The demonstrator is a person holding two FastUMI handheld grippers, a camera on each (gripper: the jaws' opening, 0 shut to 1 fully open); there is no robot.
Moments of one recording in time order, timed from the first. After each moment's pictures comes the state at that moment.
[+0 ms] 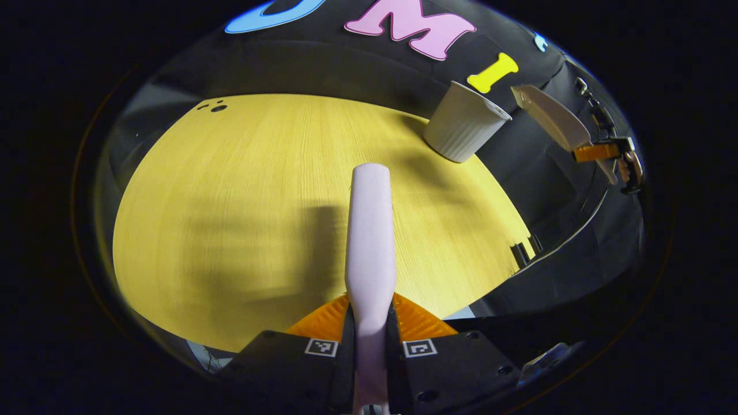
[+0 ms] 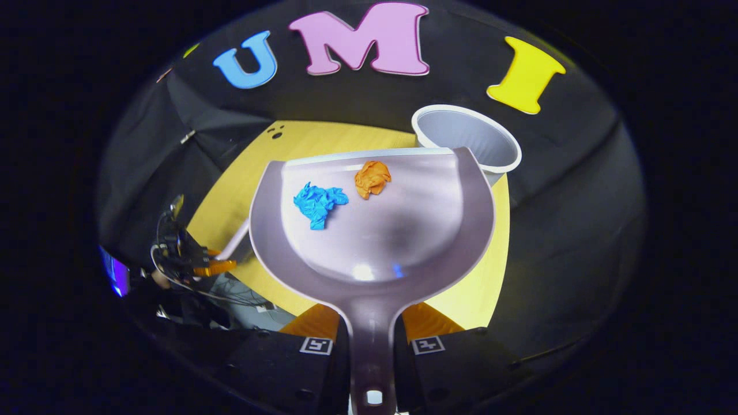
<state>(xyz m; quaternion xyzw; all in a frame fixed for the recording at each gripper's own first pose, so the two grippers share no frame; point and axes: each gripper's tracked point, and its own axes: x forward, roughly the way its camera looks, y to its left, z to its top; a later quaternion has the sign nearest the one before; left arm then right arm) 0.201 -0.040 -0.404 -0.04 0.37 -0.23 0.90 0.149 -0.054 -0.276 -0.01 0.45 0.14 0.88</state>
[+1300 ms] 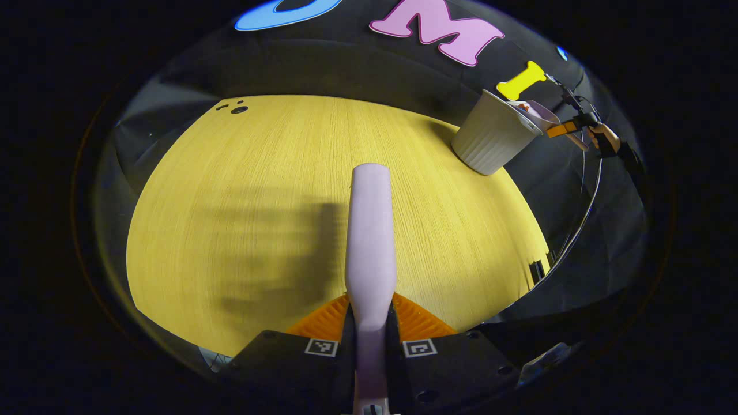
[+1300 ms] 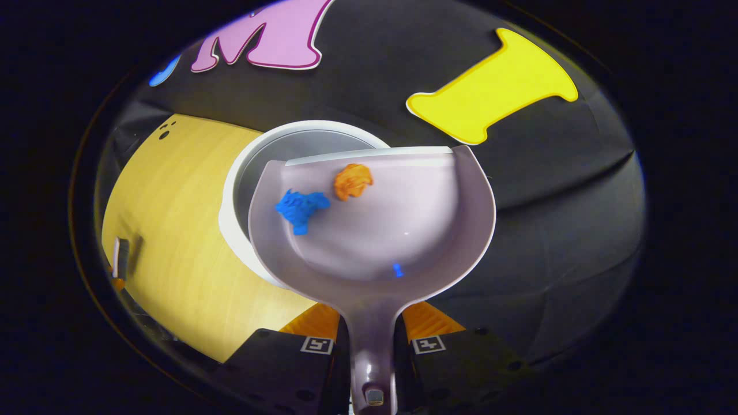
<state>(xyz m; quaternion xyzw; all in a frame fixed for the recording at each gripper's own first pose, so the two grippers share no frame) 0.247 -0.015 -0.385 -0.06 0.39 -0.17 0.90 0.209 -0.149 -0.280 -0.18 0.44 -0.04 0.88</state>
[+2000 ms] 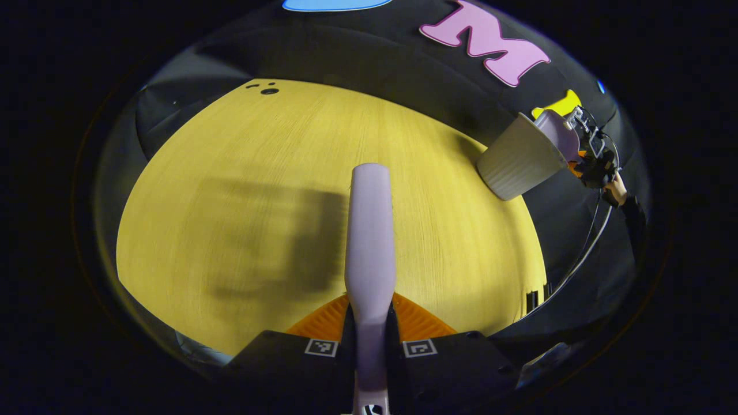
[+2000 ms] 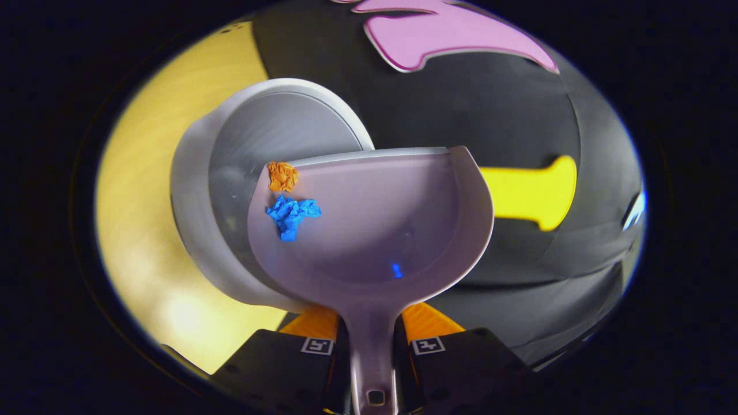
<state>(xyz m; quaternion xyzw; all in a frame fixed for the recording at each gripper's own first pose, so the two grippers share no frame) 0.261 0.001 -0.399 -0.14 0.40 -0.11 0.90 0.240 -0.161 -0.254 -0.59 0.29 -0.10 0.75</state>
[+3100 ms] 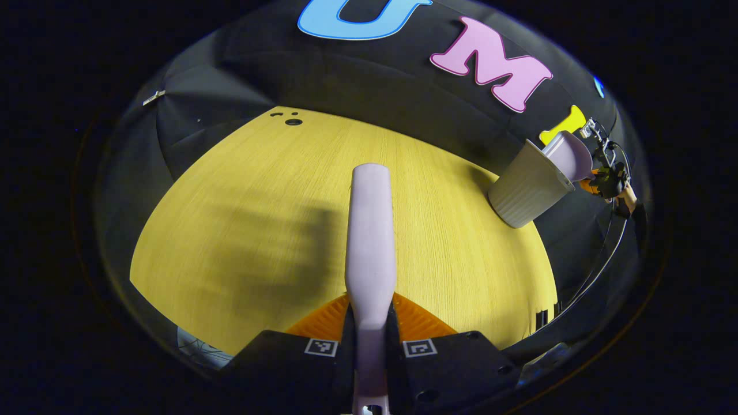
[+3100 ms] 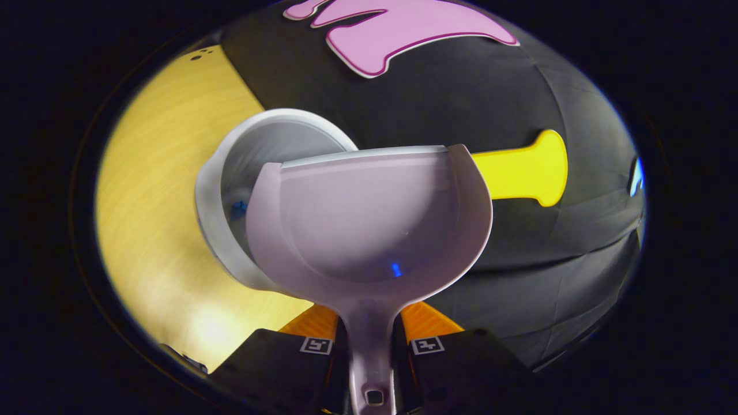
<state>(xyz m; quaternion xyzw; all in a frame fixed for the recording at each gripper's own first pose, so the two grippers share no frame) 0.269 0.031 -0.361 -0.13 0.32 -0.07 0.94 0.226 -0.176 -0.251 -0.42 0.32 -0.11 0.84</state>
